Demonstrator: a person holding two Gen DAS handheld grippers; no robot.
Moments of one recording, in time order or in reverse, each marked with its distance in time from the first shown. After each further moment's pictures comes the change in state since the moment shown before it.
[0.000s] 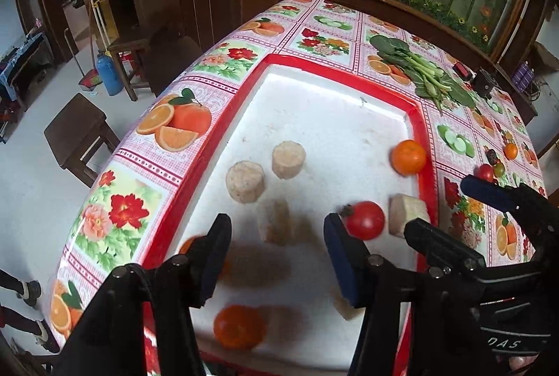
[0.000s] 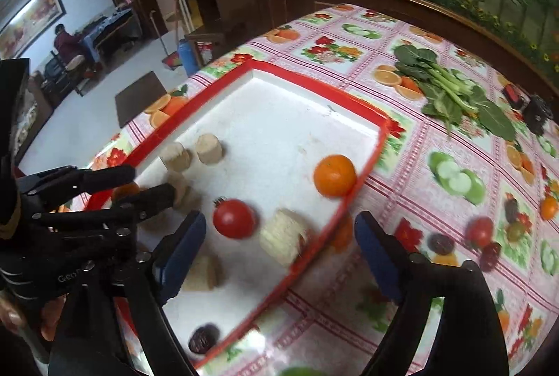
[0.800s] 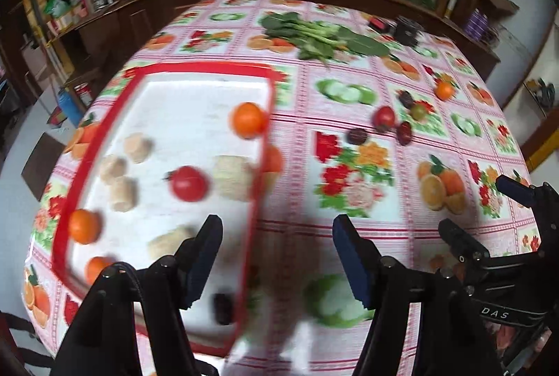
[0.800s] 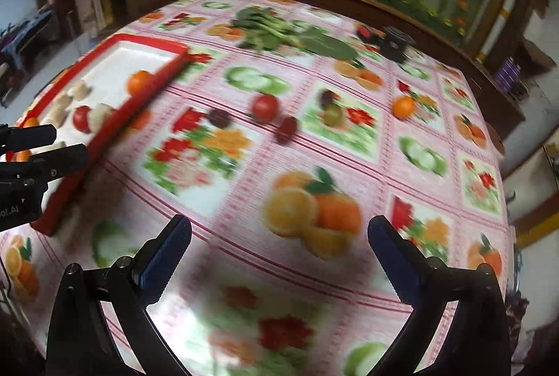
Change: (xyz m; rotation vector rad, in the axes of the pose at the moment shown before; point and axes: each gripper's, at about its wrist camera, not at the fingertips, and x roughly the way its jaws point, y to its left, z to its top) left arm -0.023 -0.141 -0.036 0.205 0.018 -0.085; right arm -0.081 -0.121 -0.110 0.128 0.027 -0.363
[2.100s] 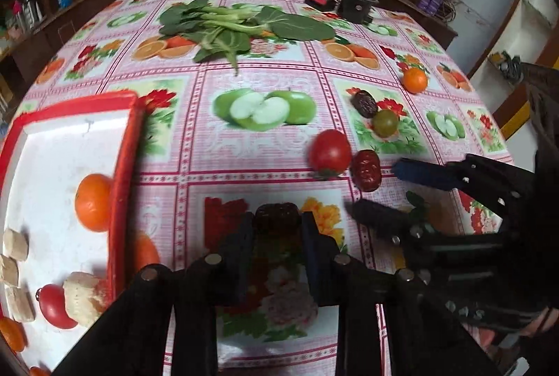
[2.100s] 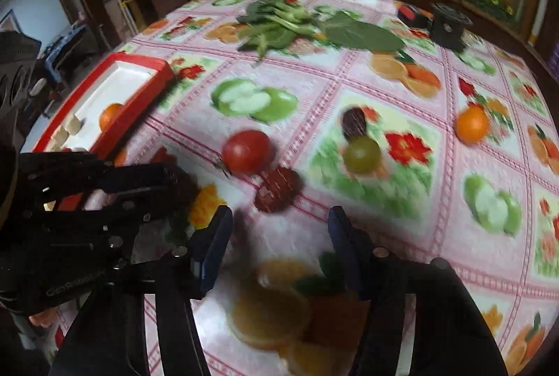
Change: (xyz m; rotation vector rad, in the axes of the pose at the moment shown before) left arm 0.087 -0.049 0.057 0.113 0.047 -0.211; right arm 0.085 -0.034 0.055 0.001 0.023 0.283
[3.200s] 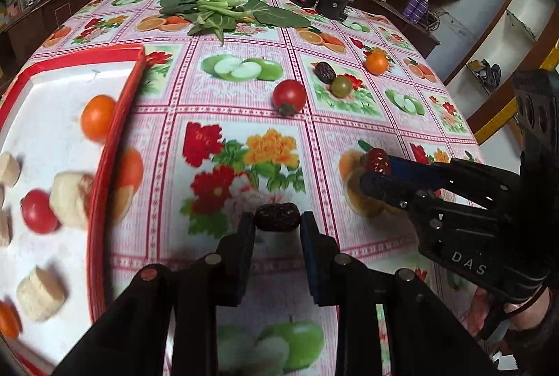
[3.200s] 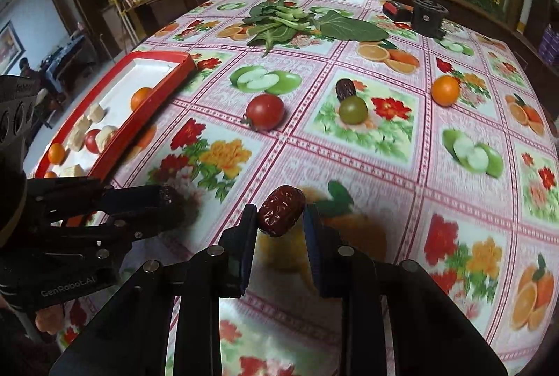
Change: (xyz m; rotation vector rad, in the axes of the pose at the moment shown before) left arm -0.034 -0.014 -0.054 -0.034 -0.012 -0.085; right arm -0.044 0.013 -0.044 0.056 -0.019 -0.010
